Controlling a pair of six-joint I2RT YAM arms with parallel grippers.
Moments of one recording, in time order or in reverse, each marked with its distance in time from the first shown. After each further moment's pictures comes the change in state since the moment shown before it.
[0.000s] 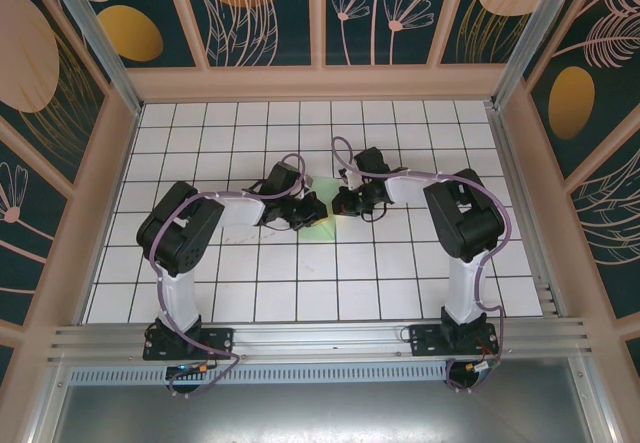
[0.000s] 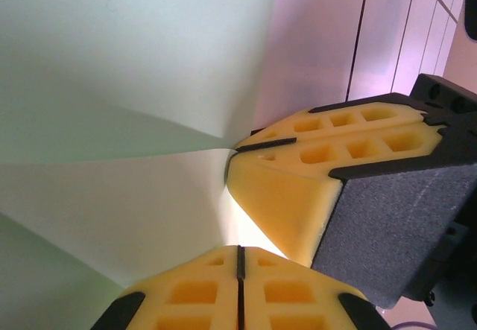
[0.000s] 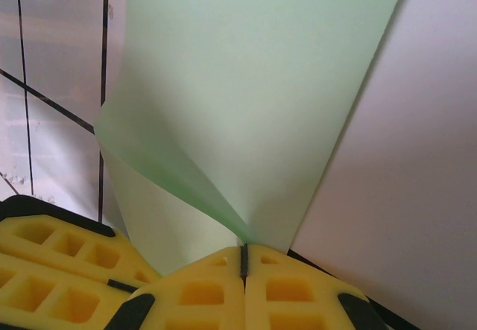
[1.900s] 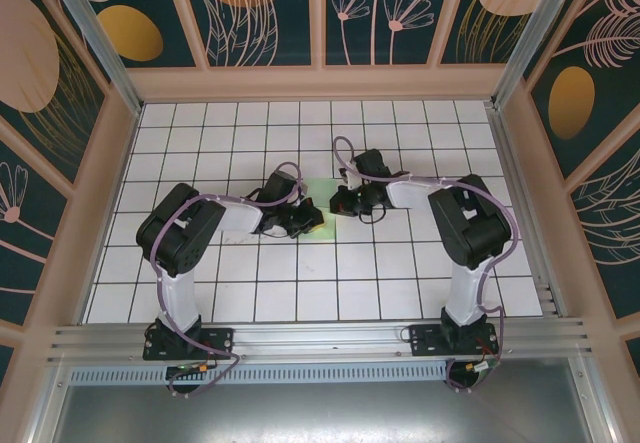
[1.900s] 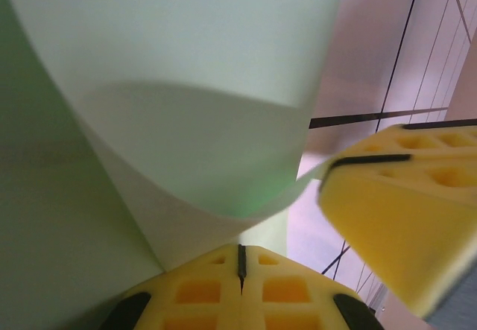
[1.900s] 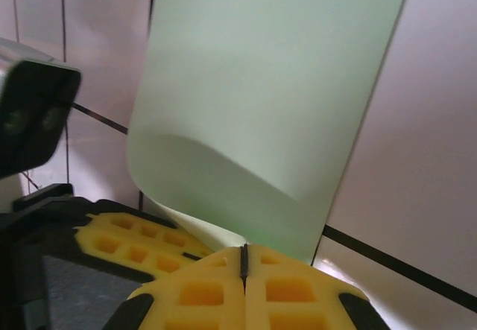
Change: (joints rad) left arm 0.000 -0.001 -0.090 0.088 -0.030 -0.080; right arm 0.024 -0.058 -0.054 0.069 0.016 0.102
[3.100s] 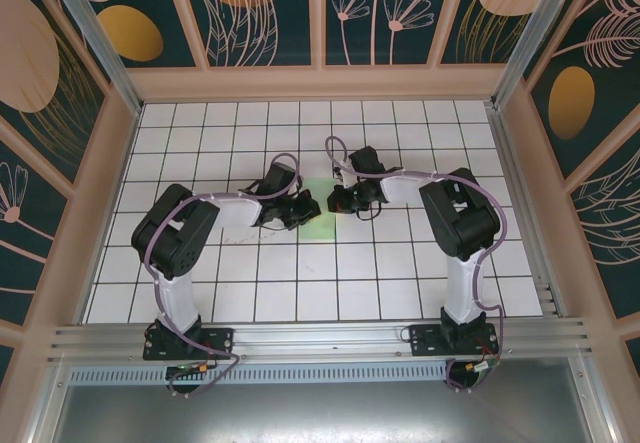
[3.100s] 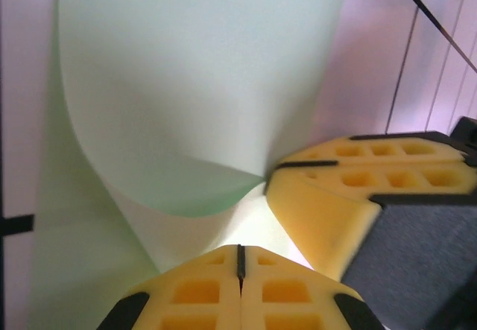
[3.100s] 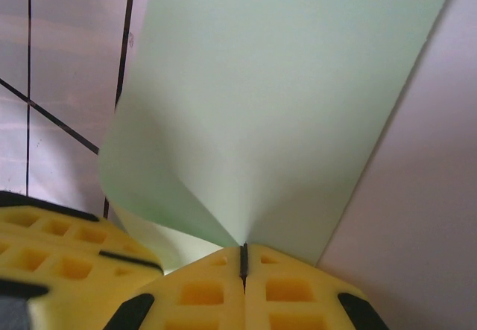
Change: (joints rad) left arm 0.008 -0.028 0.075 -0.122 -0.116 0.031; right arm -0.001 0.083 0.079 -0.031 0.021 -0.120
